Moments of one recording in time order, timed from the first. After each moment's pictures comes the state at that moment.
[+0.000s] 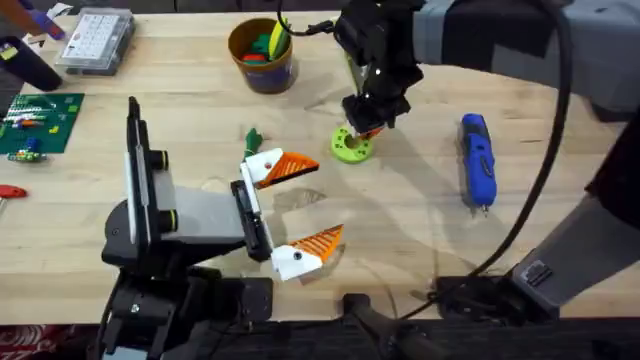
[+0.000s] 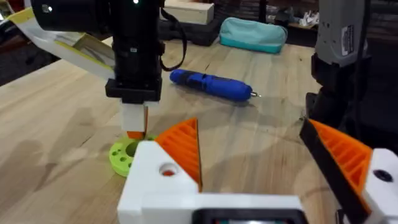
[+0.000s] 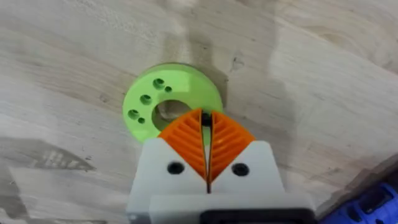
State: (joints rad) left arm -0.14 0.00 0.01 -0.10 1.08 0.04; right arm 0.57 1.93 1.46 -1.00 0.02 0.20
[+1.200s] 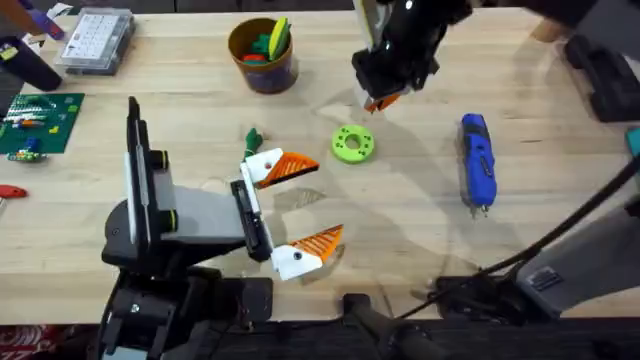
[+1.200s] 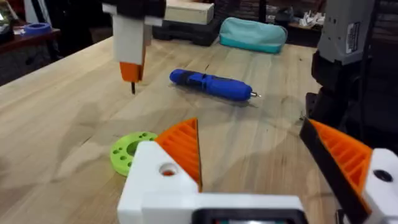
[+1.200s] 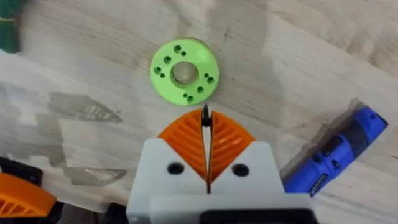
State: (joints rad) left arm -0.14 0.00 0.01 -0.10 1.08 0.04; right arm 0.57 1.83 1.72 -1.31 0.02 0.19
